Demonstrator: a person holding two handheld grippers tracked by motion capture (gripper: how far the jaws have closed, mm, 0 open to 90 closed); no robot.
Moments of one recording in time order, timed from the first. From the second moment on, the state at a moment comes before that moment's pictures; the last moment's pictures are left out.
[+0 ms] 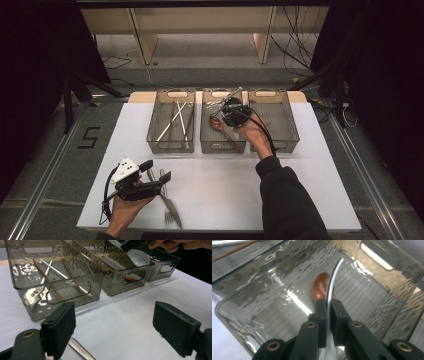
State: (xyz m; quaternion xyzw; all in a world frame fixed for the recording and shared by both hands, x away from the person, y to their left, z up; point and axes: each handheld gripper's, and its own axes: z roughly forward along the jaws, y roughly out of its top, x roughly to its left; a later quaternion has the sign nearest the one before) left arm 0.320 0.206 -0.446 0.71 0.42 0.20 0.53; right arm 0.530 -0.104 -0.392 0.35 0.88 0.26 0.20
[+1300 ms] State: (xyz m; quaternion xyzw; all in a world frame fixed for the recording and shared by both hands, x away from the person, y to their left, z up) left arm 0.332 0.223 -0.450 0.71 0.45 0.20 0.51; right arm 0.392 -0.159 -0.401 0.33 0.84 0.41 0.12
